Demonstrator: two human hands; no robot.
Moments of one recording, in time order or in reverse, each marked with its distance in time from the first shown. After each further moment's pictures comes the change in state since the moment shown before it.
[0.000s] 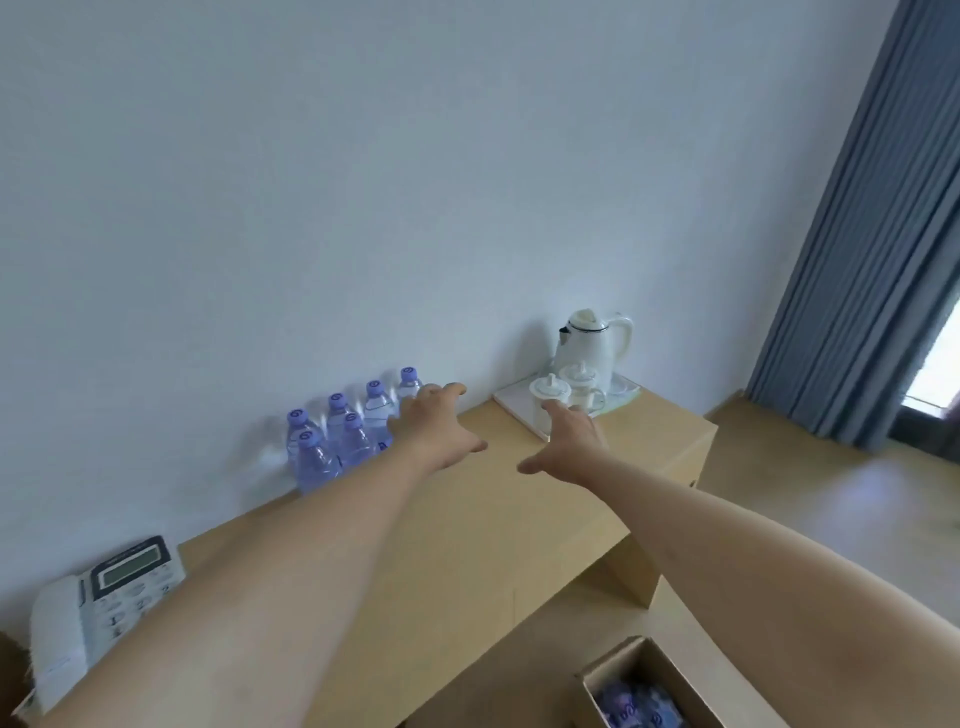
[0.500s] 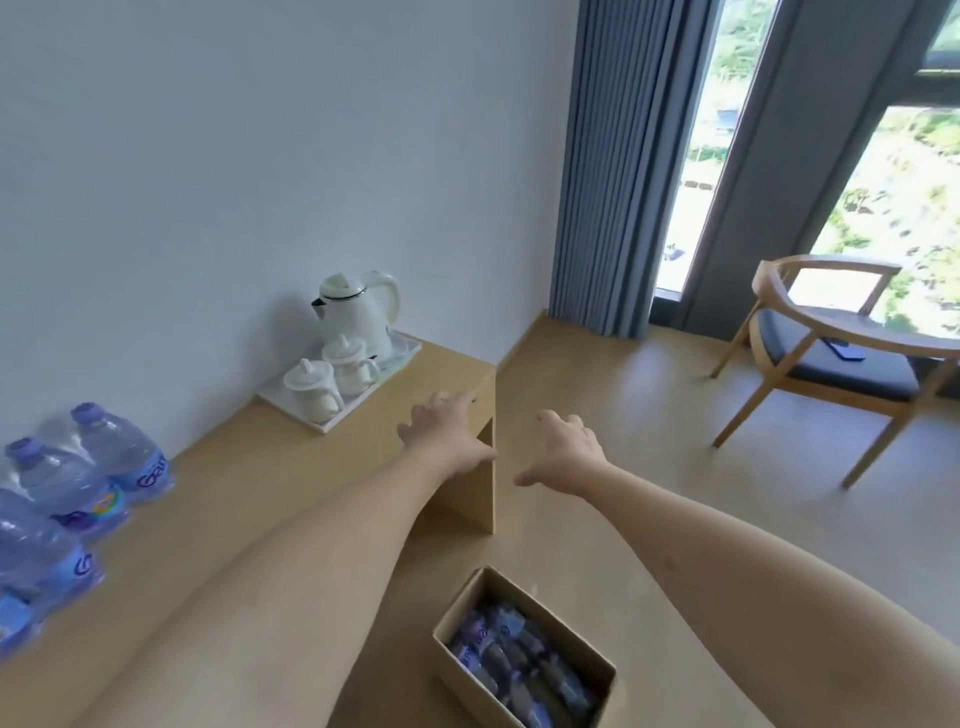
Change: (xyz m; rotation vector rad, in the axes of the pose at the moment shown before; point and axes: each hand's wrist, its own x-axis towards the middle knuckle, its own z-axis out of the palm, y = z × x) left_hand 0.001 0.276 0.200 0.119 -0.356 0.309; right_hand -0.066 0.283 -0.099 0.025 0.007 0.517
